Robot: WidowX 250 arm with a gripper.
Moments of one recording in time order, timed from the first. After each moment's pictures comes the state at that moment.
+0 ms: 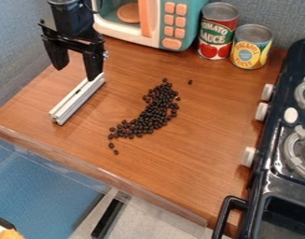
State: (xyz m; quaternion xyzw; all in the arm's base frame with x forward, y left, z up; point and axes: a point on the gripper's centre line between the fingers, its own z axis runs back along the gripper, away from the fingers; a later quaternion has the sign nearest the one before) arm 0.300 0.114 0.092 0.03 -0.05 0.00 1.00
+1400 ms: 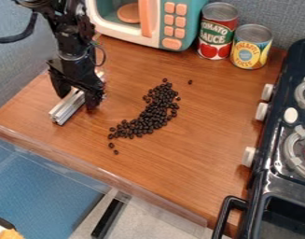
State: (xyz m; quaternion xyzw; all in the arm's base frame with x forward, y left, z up) arm 0.311 0.134 0.019 0.10 -0.08 -0.02 0.99
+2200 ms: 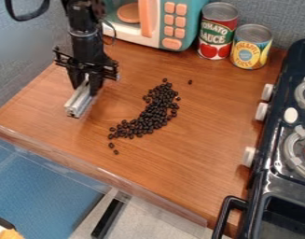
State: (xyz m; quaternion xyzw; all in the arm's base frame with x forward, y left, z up) arm 0.323 0.118 0.040 0.07 -0.04 0.10 0.99
